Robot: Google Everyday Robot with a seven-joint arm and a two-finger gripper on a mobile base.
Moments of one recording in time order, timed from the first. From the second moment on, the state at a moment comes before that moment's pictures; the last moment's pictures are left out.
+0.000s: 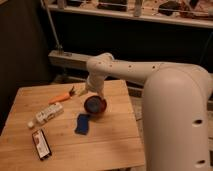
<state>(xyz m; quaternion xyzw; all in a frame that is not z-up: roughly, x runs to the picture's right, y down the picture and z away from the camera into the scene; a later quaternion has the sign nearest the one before) -0.076 0.029 0.807 -0.31 0.11 0.70 0.63</state>
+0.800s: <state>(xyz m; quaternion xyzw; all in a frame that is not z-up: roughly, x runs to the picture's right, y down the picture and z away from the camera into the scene) -0.002 0.023 0.777 -0.19 0.21 0.74 0.62</state>
